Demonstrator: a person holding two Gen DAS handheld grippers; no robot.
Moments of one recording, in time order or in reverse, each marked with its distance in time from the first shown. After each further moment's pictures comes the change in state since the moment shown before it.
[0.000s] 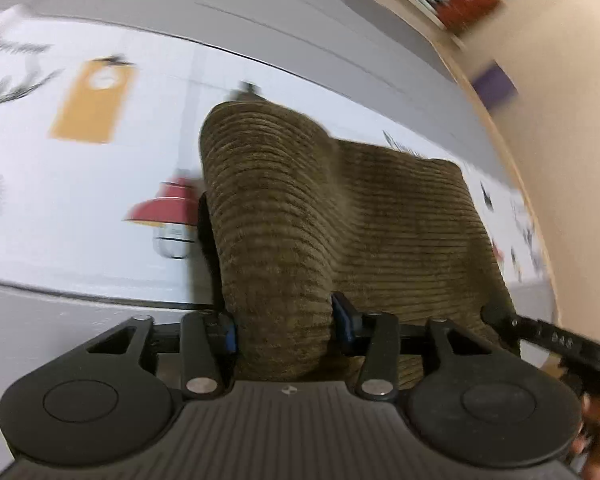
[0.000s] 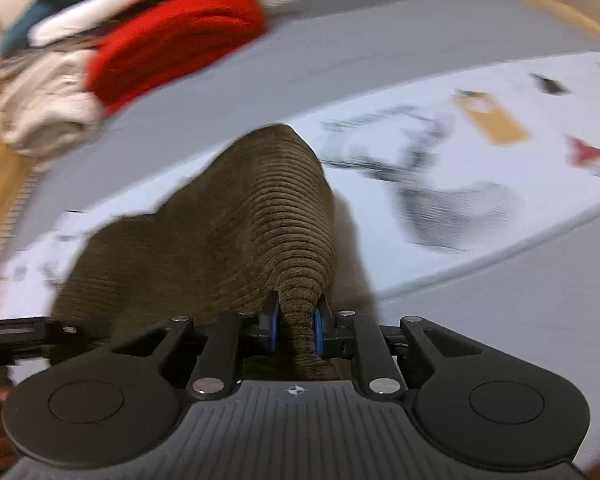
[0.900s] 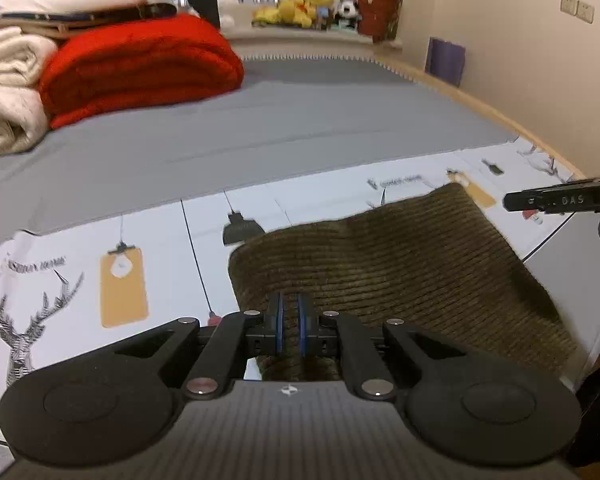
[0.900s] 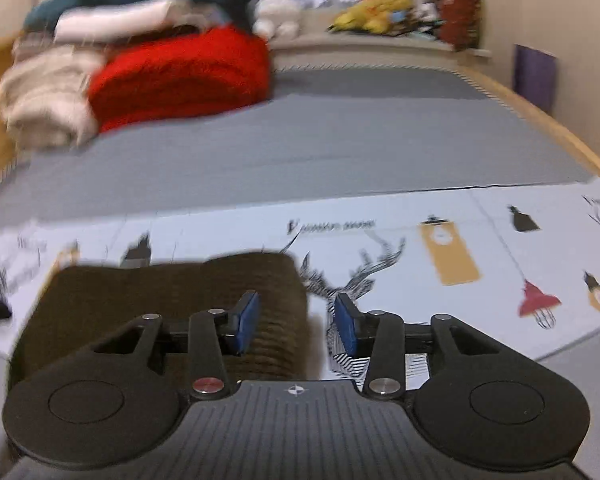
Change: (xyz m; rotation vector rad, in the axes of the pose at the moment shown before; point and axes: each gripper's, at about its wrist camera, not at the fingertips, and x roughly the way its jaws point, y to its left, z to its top) left arm -0.047 -0.065 0.000 0.451 -0.253 0.206; right arm -0.006 -0.007 0.055 -0.277 -0.192 -0.077
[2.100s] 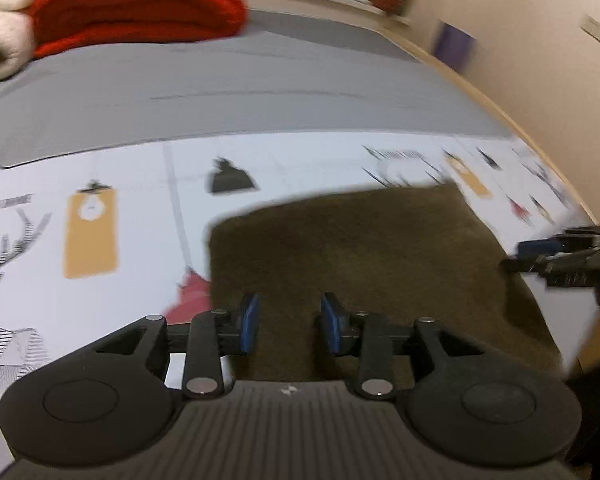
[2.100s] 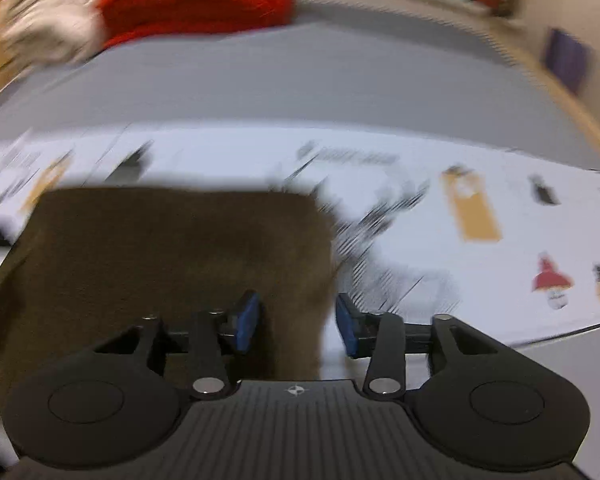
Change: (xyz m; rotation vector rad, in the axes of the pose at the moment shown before) left arm 0.034 0.018 0.005 -0.099 0.127 -0.139; right arm 0.021 0.021 -0.026 -0.129 0.228 0.026
